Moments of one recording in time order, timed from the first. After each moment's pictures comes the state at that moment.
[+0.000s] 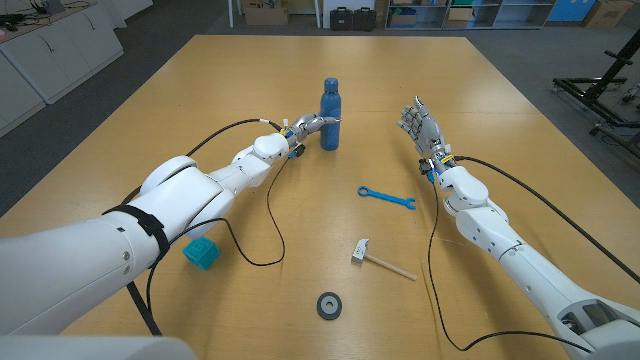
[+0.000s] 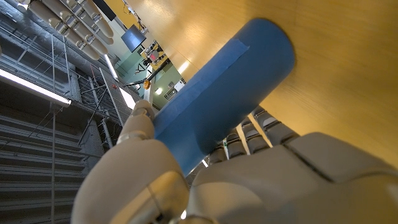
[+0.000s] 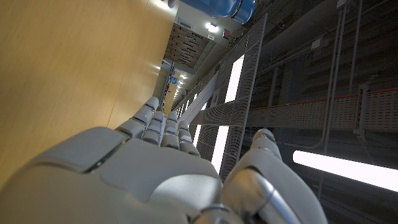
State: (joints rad) left arm 0.21 0.08 0.73 -0.36 -0.19 -0.41 -0.15; left_hand 0.49 -0.18 0.42 -0.18 0.19 0.13 -0.06 0.26 0.21 0.14 -0.06 0.22 0.21 0.12 -0.04 0.20 0.18 0.19 -0.04 0.20 0.17; right arm -0.92 -0.54 -0.31 -1.43 0.59 0.26 -0.02; right_hand 0.20 0.07 0.18 -0.10 0.19 0.04 0.12 0.20 0.19 0.10 0.10 0.21 0.19 -0.02 0.09 0.22 0.26 0.12 -0.01 0.35 0.19
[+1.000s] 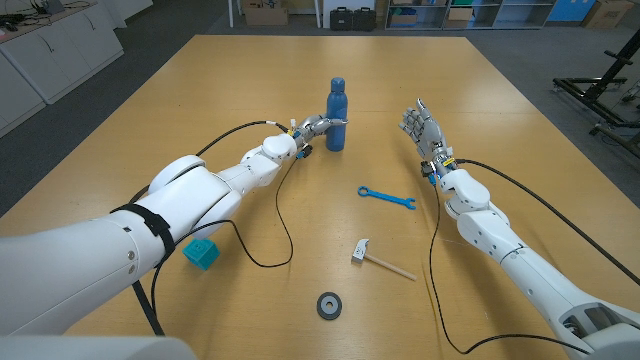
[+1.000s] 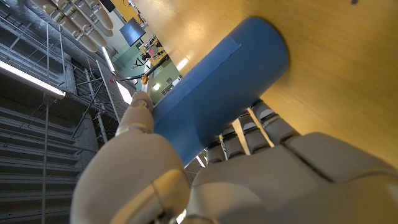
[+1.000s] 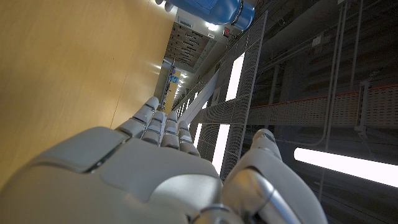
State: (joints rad) left arm 0.22 0.05 0.74 -0.36 -0.23 -0.38 -0.13; left_hand 0.59 -0.15 0.41 -0.17 0.19 0.29 -0.07 0.31 0.20 0.30 -0.10 0.25 0.20 0.29 -0.04 0.23 0.18 0.36 -0.04 0.22 0.17; right arm -0.94 -0.54 -0.30 -1.43 0.60 0.28 -0.02; right_hand 0.20 0.07 0.18 -0.10 0.19 0.04 0.12 0.20 0.19 0.10 0.10 0.21 0.19 -0.02 0.09 0.22 0.26 0.11 0.00 0.34 0.19
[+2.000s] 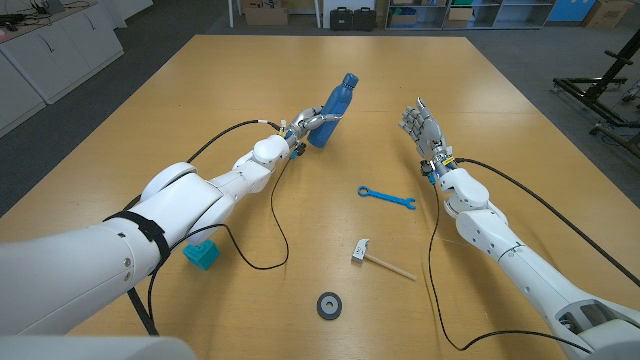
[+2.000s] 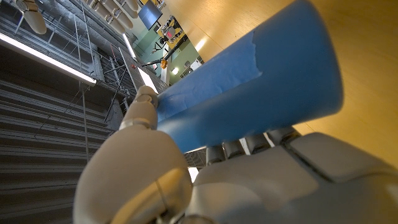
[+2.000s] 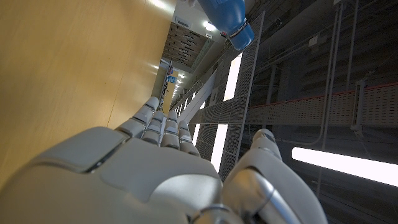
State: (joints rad) left arm 0.27 0.09 0.66 -0.37 -0.20 -0.62 -0.12; left_hand 0.66 -0.13 0.44 -0.18 0.18 0.33 -0.07 0.33 0.20 0.36 -0.11 0.26 0.20 0.35 -0.04 0.23 0.18 0.42 -0.05 0.22 0.17; right arm -0.92 -0.52 -0.31 -1.40 0.60 0.30 0.00; right_hand 0.20 0.07 0.18 -0.10 0.19 0.05 0.12 0.20 0.19 0.10 0.09 0.21 0.19 -0.01 0.09 0.23 0.26 0.12 -0.01 0.34 0.19
